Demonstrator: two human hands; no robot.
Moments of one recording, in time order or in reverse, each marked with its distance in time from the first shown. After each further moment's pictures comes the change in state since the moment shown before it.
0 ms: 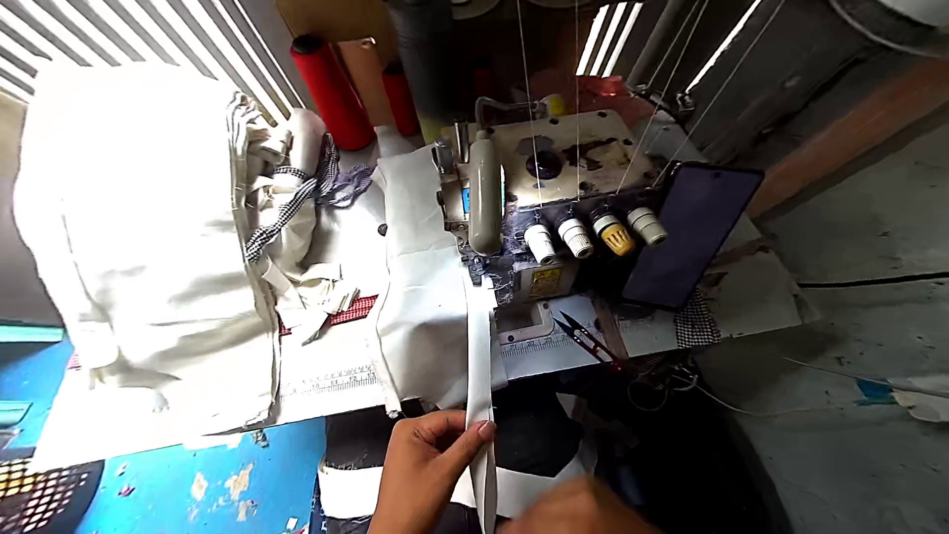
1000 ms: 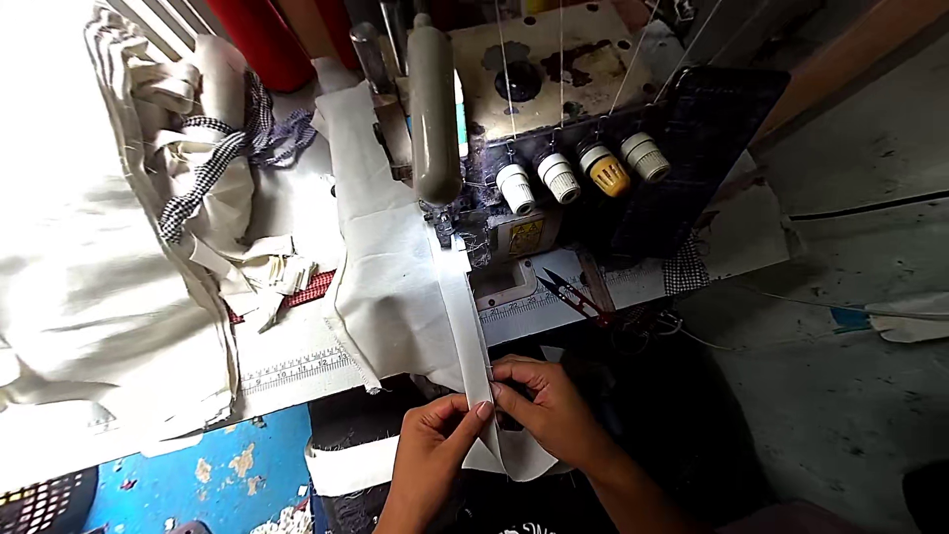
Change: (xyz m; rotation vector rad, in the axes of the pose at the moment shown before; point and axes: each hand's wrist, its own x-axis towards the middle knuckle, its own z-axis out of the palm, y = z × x) left_hand -0.007 -0.041 0.014 -0.141 -0.090 -0.030; right_hand 0.048 0.044 0.013 0.639 0.382 0.322
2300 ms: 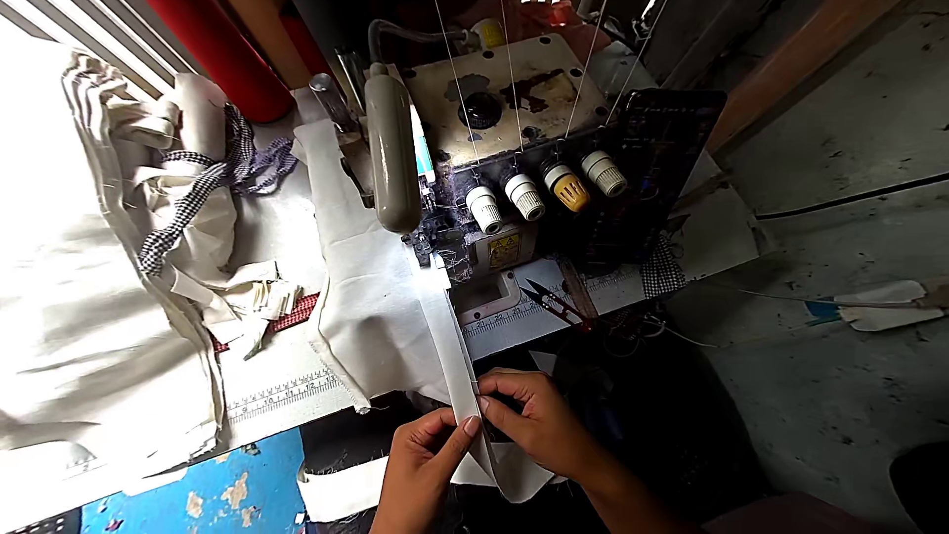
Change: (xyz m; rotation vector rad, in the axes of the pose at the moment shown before) left_hand 0.001 0.003 -0.003 -0.008 -0.037 -0.010; right_hand 0.001 -0.002 -0.001 -0.009 -0.034 -0.006
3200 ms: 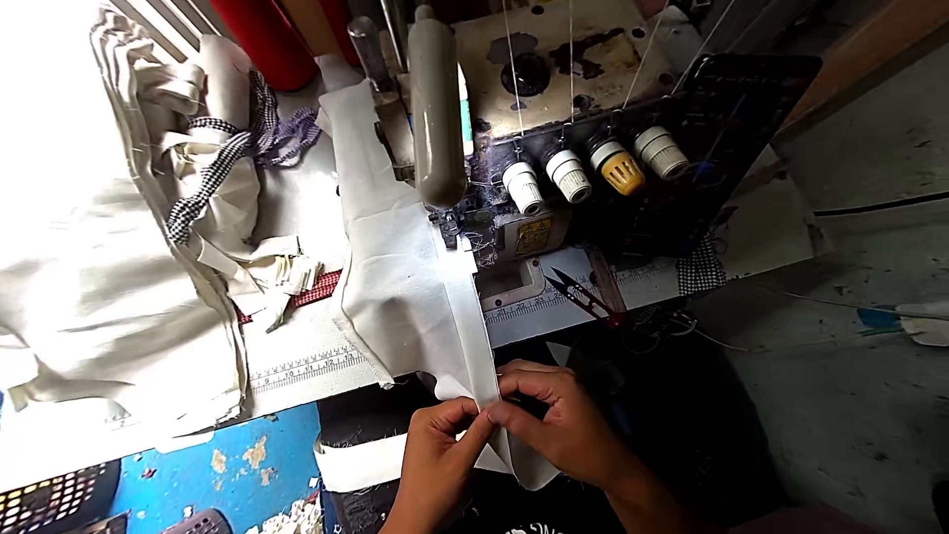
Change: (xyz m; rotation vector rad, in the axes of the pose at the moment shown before) left_hand 0.002 -0.005 0.003 0.114 0.026 0.088; right_hand 0.001 -0.010 -0.001 -0.082 -0.023 -0.152
